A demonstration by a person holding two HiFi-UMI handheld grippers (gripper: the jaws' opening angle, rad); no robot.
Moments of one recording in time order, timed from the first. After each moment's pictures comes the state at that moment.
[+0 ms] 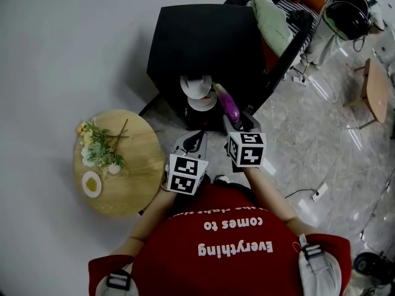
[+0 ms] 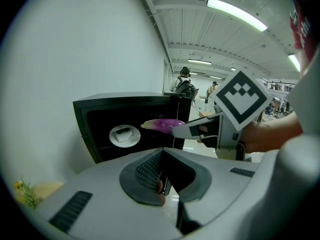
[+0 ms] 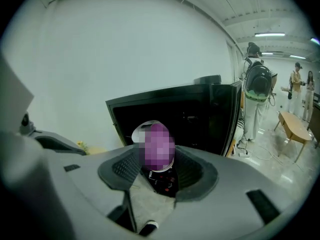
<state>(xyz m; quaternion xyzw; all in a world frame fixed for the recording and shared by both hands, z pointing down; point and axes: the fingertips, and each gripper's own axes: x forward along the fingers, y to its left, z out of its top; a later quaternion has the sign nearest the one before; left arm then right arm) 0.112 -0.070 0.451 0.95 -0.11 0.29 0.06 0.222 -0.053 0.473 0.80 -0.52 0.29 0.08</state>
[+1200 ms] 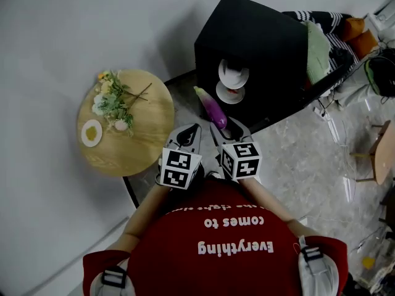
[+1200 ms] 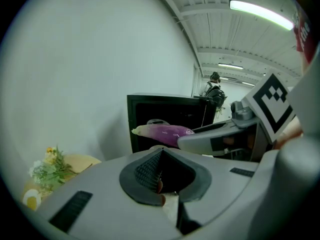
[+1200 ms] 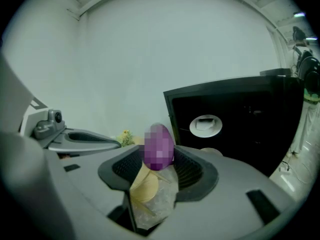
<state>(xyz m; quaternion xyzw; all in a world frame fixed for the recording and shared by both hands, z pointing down) 0.018 -0.092 0.452 0.92 -0.28 0.26 0.11 0.085 -0.085 0.466 0.64 -0.71 0.27 0.09</state>
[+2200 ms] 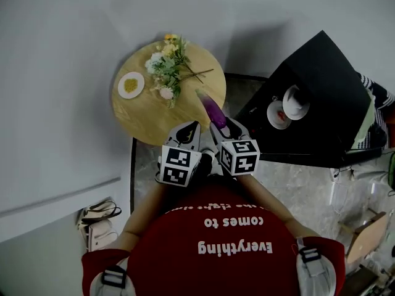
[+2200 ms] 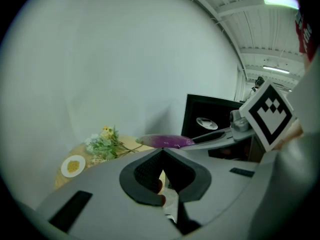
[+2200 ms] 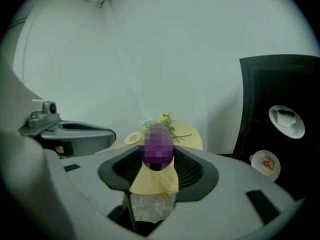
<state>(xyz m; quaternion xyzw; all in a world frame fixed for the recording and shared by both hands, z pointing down) -0.149 -0.122 0.461 0.82 -0.50 0.23 0.17 -0.085 -0.142 0.499 0.45 -0.83 0.28 0.16</state>
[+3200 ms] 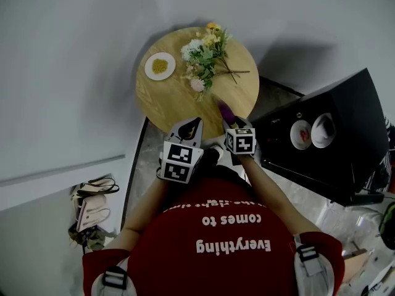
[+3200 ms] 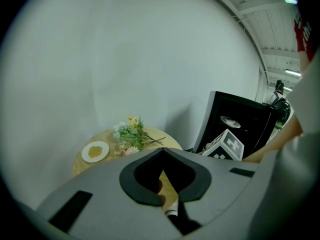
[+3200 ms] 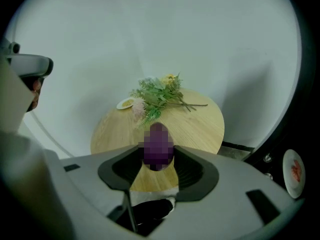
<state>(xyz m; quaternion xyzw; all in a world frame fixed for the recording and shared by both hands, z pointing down) -0.244 -0.129 0.487 0.76 -0.57 0.23 0.21 -0.149 -0.185 0.665 0.37 -0.83 0.28 0.31</state>
